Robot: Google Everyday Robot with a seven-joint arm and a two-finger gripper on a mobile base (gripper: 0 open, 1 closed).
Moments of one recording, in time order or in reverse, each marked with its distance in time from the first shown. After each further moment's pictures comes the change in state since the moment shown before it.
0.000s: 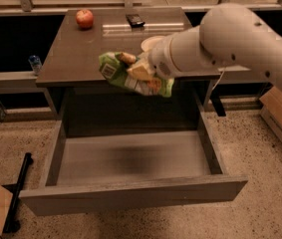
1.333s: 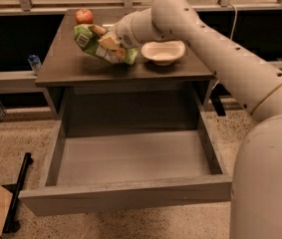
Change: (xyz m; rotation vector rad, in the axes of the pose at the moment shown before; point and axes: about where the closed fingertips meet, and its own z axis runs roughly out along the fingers) arm -0.077 -0.092 0.144 -0.018 -0.153 -0.063
